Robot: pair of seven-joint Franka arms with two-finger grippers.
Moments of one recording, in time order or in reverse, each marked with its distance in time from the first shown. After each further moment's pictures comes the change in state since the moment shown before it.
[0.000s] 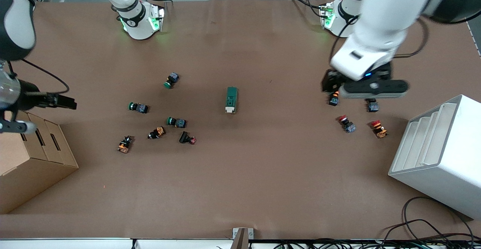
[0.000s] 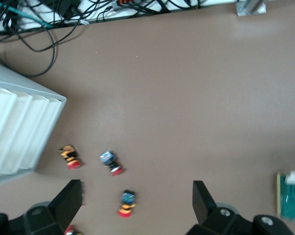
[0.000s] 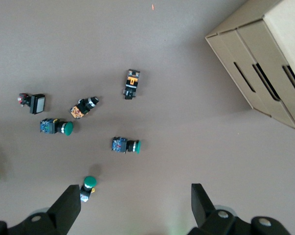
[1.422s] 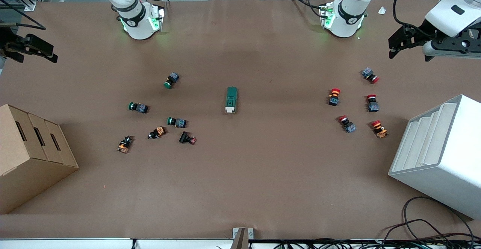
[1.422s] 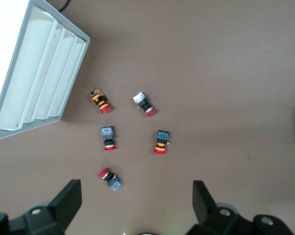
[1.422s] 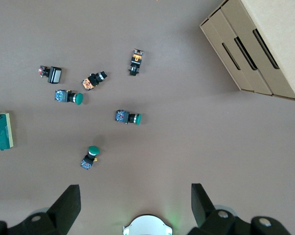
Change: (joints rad) left arm -0.063 -0.306 0.354 -0.284 -0.202 -0.118 0.266; right arm -0.005 -0.290 0.002 -0.153 0.001 -0.064 -0.057
